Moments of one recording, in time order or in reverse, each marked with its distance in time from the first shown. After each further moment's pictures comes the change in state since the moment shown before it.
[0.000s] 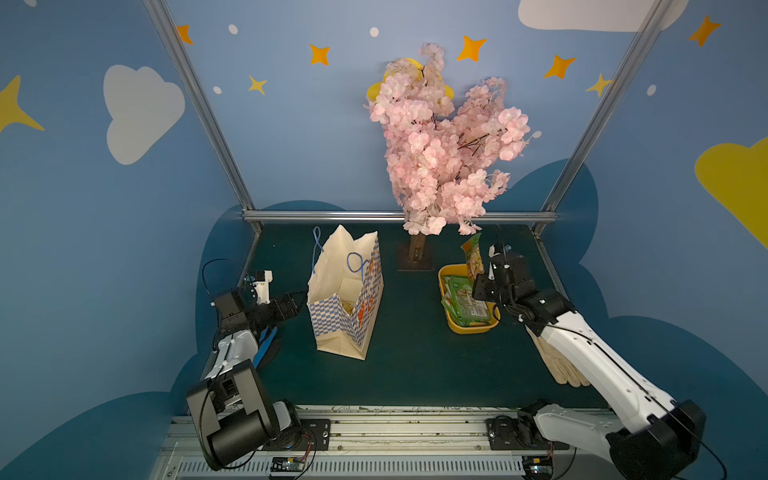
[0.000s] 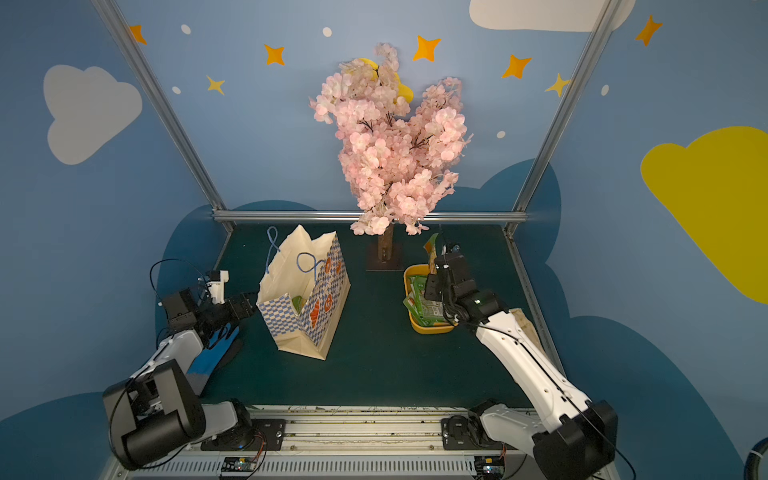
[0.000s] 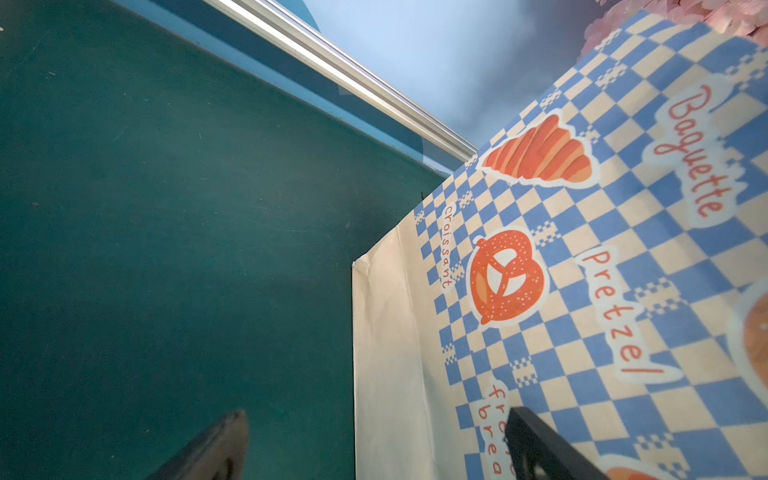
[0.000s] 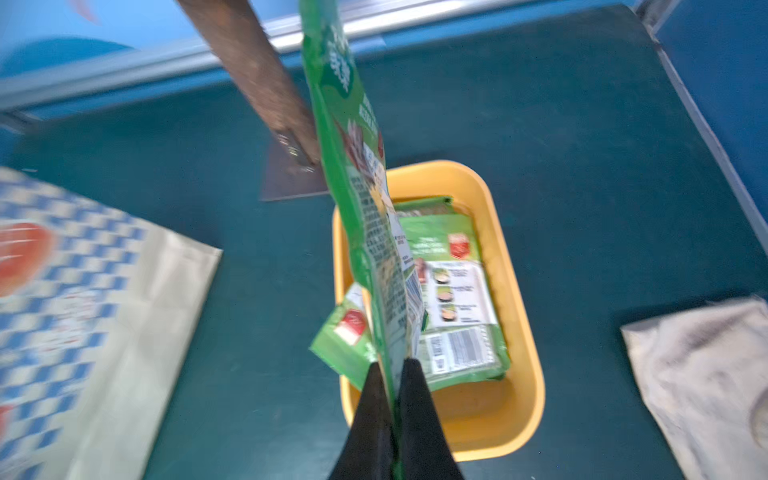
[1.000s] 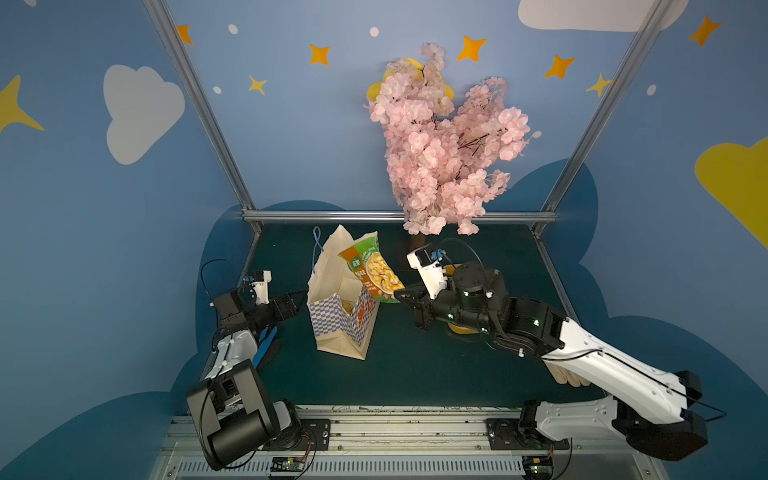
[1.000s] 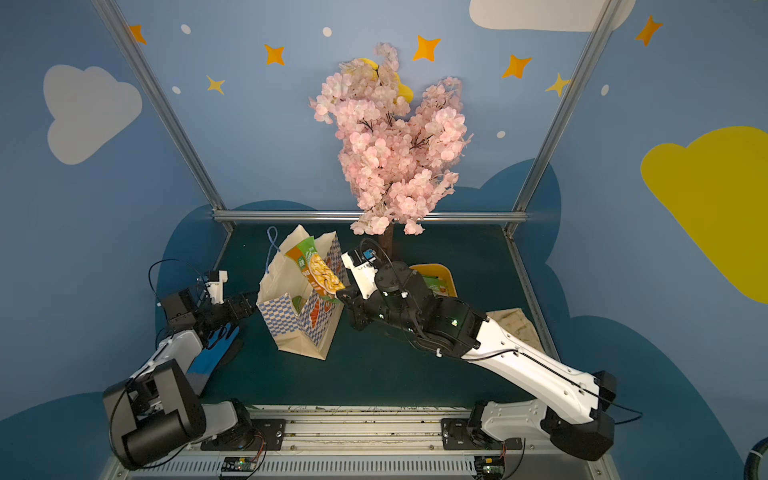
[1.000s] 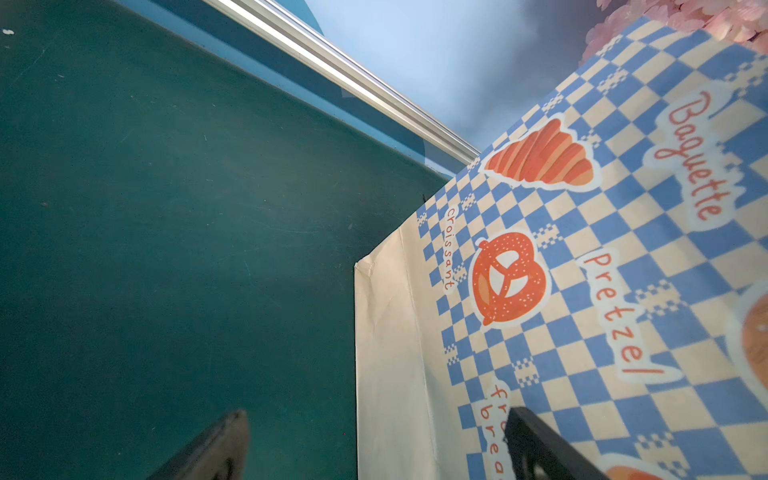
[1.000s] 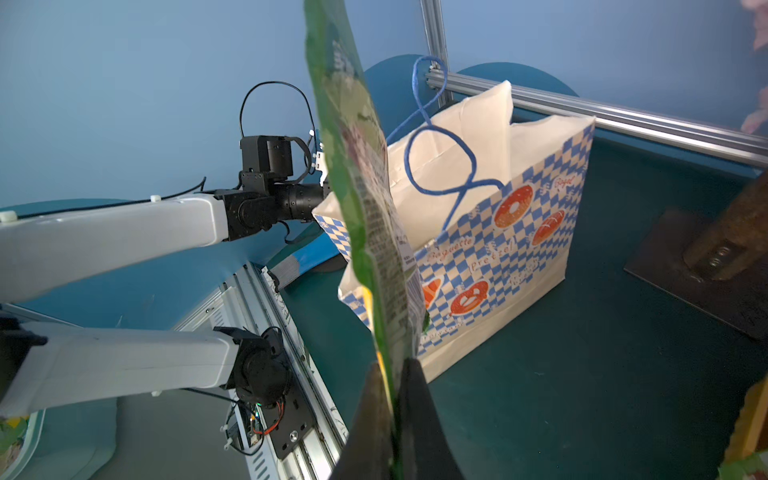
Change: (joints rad) left arm 0.008 0.000 0.000 0.001 0.004 -0.001; right arm 0.628 0.190 0.403 0.071 -0.132 -0.076
